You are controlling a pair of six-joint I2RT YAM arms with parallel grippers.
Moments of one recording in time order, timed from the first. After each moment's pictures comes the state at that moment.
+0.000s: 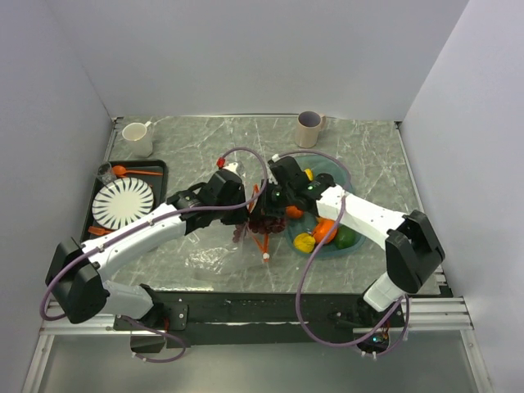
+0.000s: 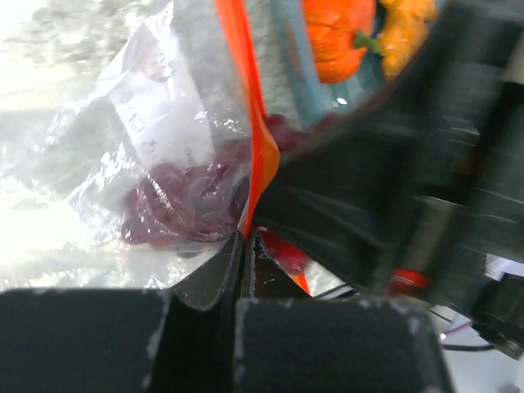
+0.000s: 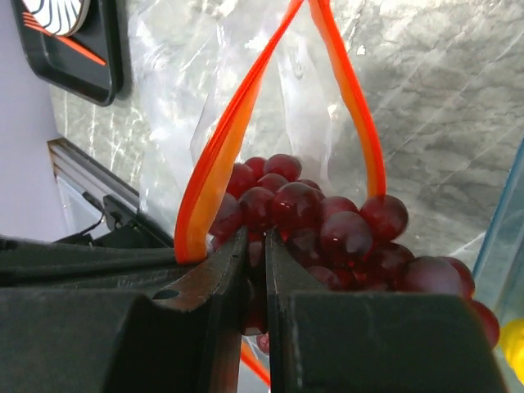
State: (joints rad) left arm -0.80 1.34 1.06 -0.51 -0.07 -0.77; right arm 0.72 1.57 1.15 -0.40 -0.26 0.78
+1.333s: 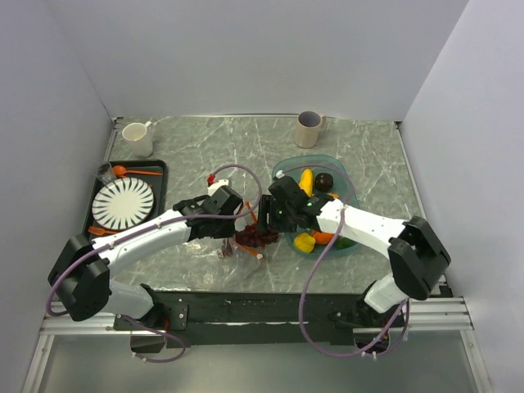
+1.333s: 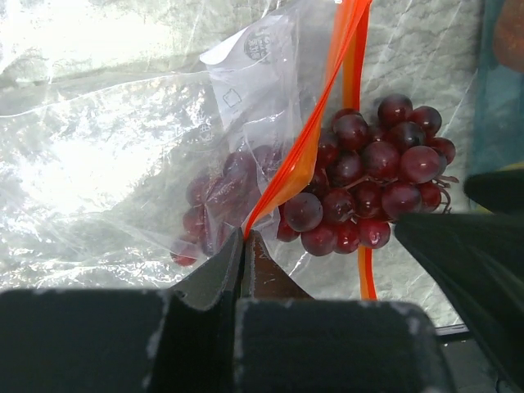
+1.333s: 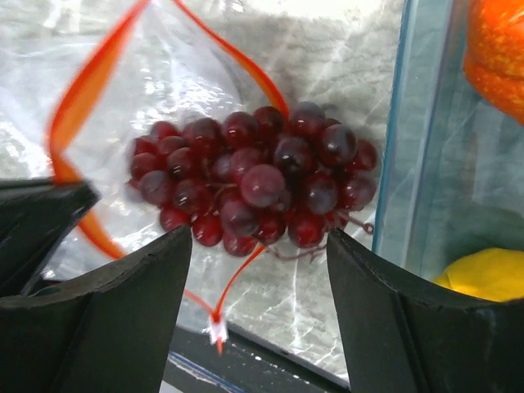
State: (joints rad) left arm -0.81 1.36 0.94 -0.60 -0.26 -0.83; right arm 0.79 1.51 1.00 -0.42 -0.02 0.75
